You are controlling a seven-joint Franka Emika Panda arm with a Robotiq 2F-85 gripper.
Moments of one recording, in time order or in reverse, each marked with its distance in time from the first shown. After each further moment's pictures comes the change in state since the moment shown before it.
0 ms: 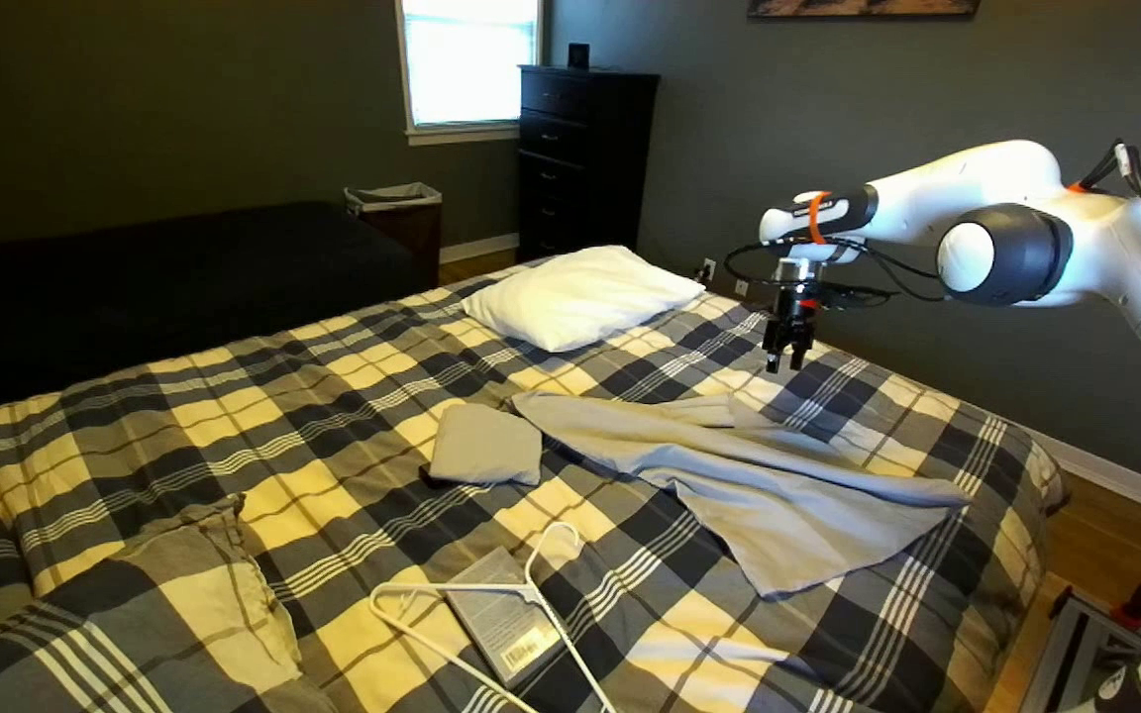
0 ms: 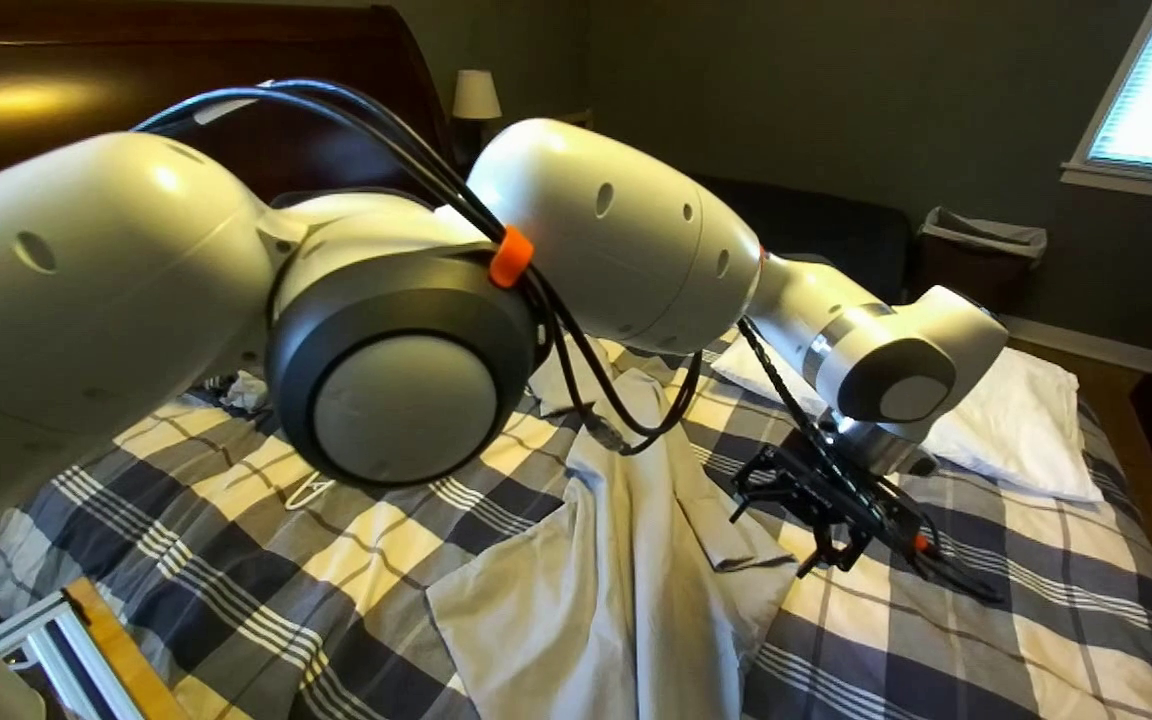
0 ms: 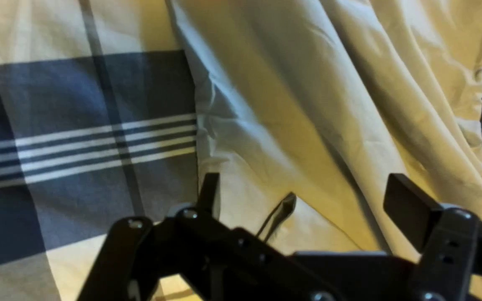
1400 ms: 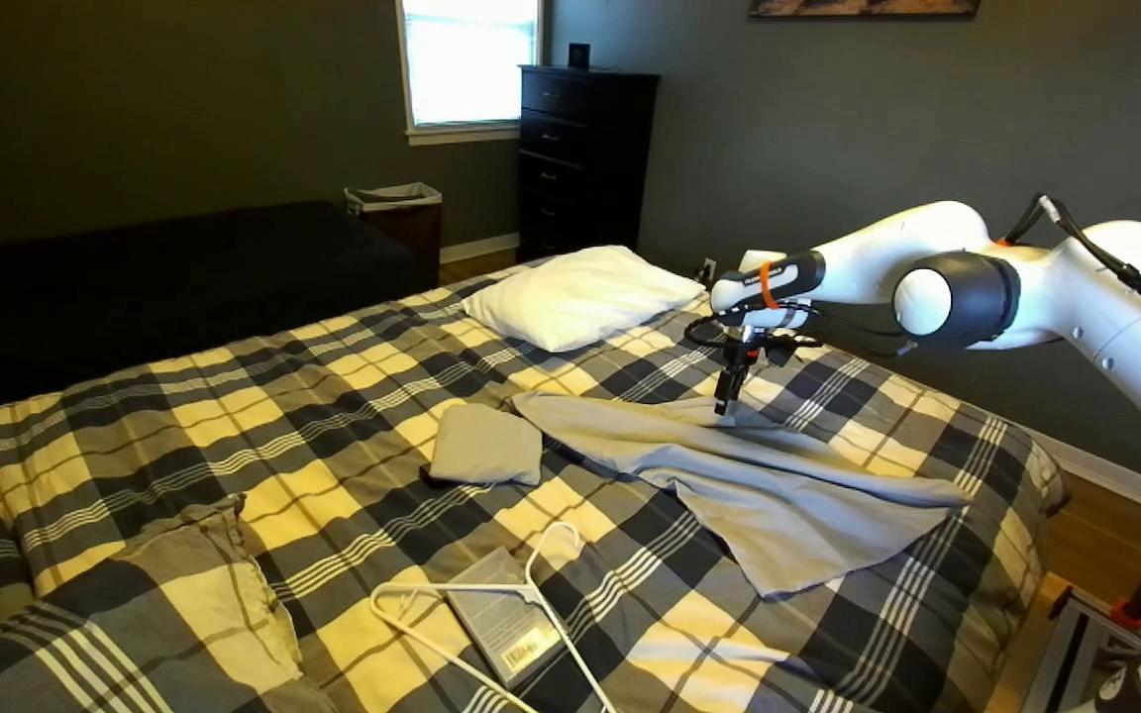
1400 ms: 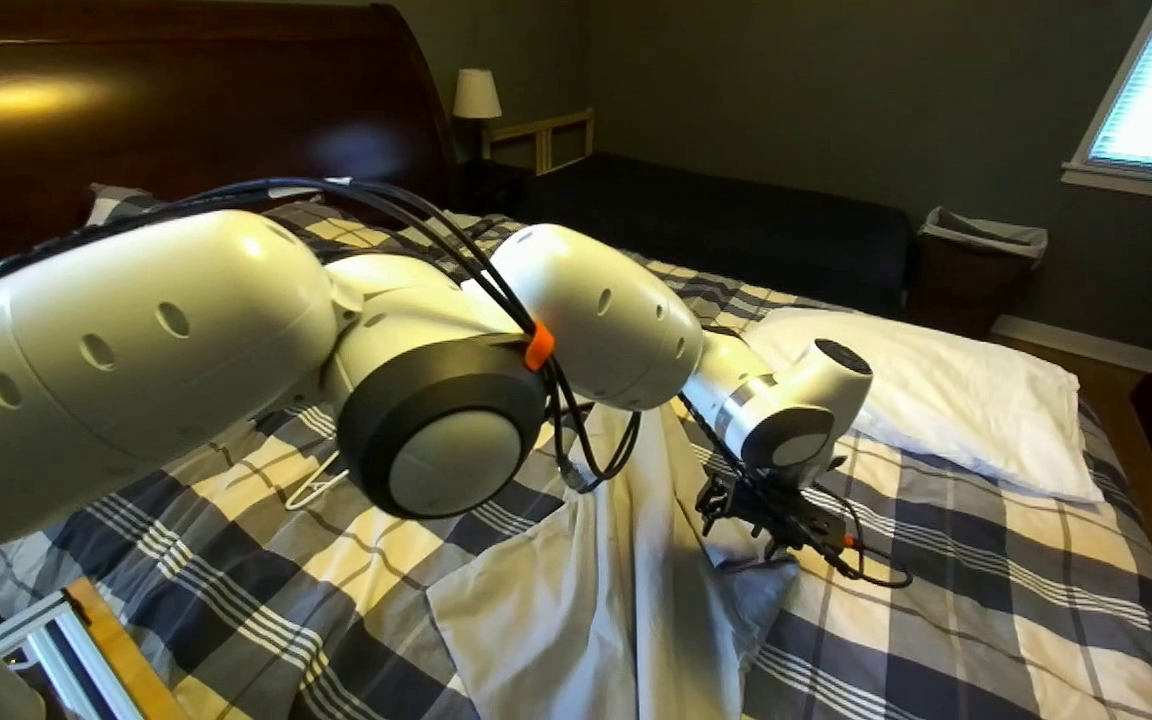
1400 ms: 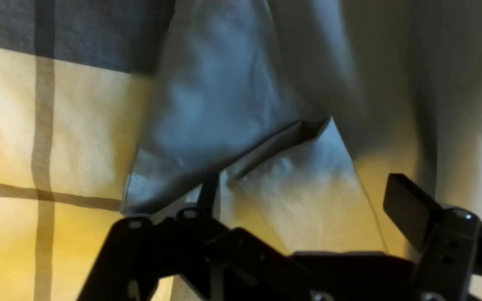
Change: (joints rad) arm 0.070 0.173 0.081 -0.004 -0.046 0.406 -0.220
